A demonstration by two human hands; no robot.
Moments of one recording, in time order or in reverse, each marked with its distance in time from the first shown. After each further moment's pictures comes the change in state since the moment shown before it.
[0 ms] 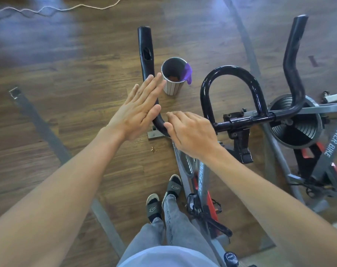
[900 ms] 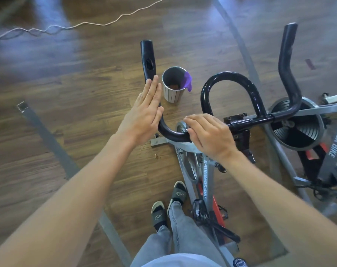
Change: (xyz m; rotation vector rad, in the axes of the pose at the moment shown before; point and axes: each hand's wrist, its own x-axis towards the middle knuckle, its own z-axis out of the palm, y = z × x) left_hand 0.008 0.014 0.000 0.006 0.035 -0.119; right_hand -0.025 0.039 0.003 -0.005 0.257 -0.115
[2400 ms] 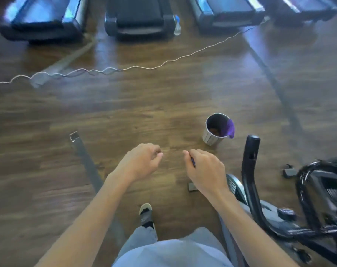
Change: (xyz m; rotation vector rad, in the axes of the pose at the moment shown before) left_hand -0.007 -0.212 -0.187 0.009 -0.188 -0.378; right_hand 0.273 -0.166 0.073 0.262 -0.218 0.529
